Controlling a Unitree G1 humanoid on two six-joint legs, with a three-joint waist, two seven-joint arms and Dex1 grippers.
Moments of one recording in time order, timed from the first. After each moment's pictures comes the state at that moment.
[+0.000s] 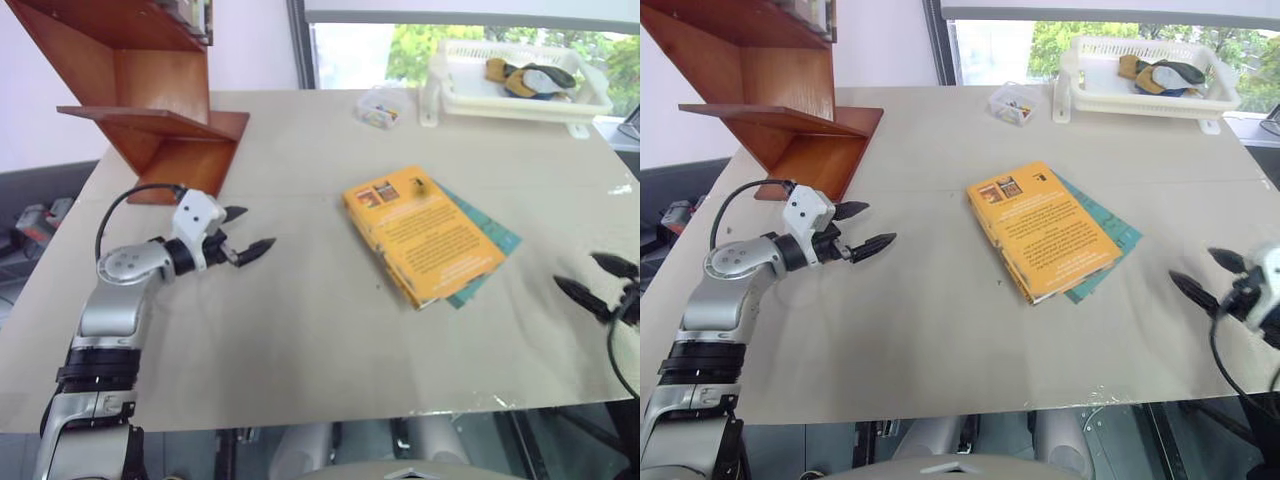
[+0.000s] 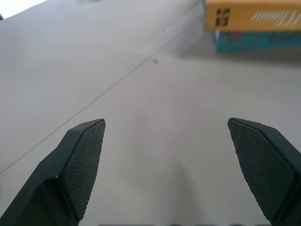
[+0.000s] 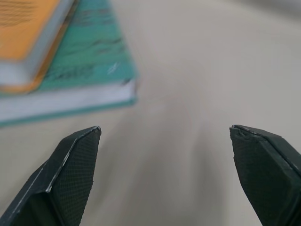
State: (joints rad) left arm -0.35 0.72 0.13 0.12 -0.33 0.25 -0.94; right arm -0.08 -0.71 -0.41 0.12 0.32 0.15 0.80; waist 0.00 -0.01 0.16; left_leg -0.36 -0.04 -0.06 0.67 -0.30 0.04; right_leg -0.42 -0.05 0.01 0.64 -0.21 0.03
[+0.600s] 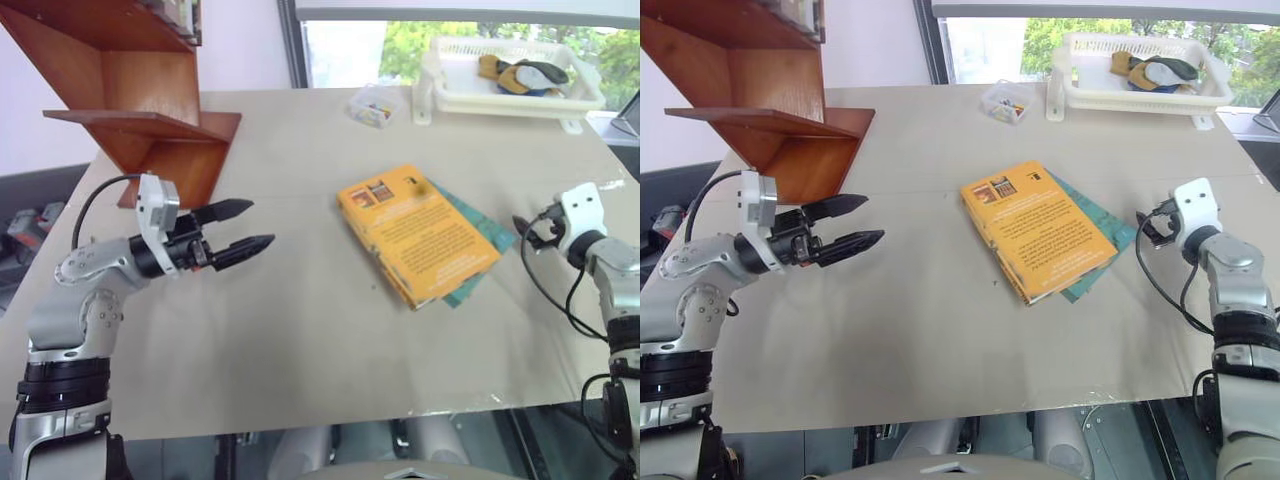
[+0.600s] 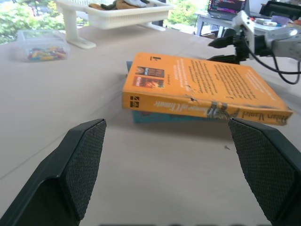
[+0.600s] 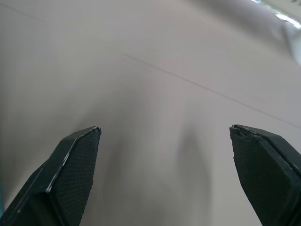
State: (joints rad) left arm -0.26 0.79 0.29 -0.05 -0.65 0.44 -1.16; right arm -0.58 -0.64 -0.16 0.73 0.07 -0.01 0.59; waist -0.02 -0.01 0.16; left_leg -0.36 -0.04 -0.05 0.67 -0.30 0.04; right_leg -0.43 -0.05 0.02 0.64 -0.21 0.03
